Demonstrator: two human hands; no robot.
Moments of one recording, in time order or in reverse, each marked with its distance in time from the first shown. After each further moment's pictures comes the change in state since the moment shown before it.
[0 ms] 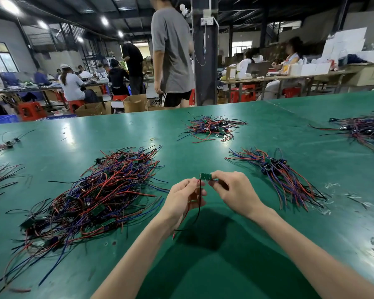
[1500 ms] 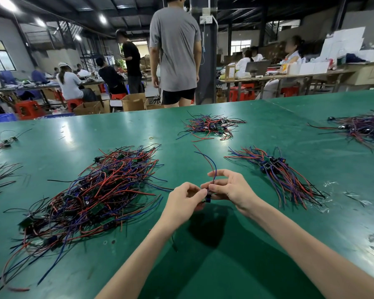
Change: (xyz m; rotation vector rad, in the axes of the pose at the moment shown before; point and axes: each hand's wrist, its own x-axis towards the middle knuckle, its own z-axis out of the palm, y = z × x) left_hand 0.008 -0.019 -0.006 0.459 0.132 0.066; right_hand 0.005 -0.007 0.002 1.028 -0.183 0.676
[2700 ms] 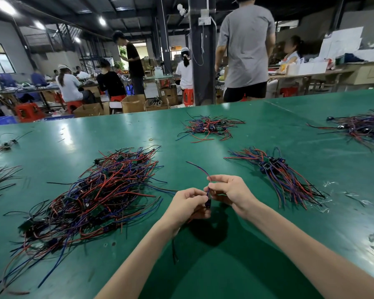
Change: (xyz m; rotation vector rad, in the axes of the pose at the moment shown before) left_hand -0.003 0.003 0.004 -0.297 -0.185 -0.162; right_hand 0.002 0.004 0.002 0.043 0.111 0.102
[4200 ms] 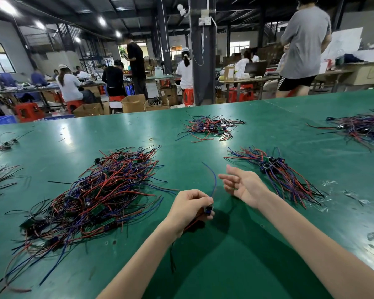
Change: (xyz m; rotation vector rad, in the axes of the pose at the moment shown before) left_hand -0.005 -0.001 0.007 0.018 0.026 -0.010; right_hand 0.019 -0.011 -0.031 0.267 0.125 0.130
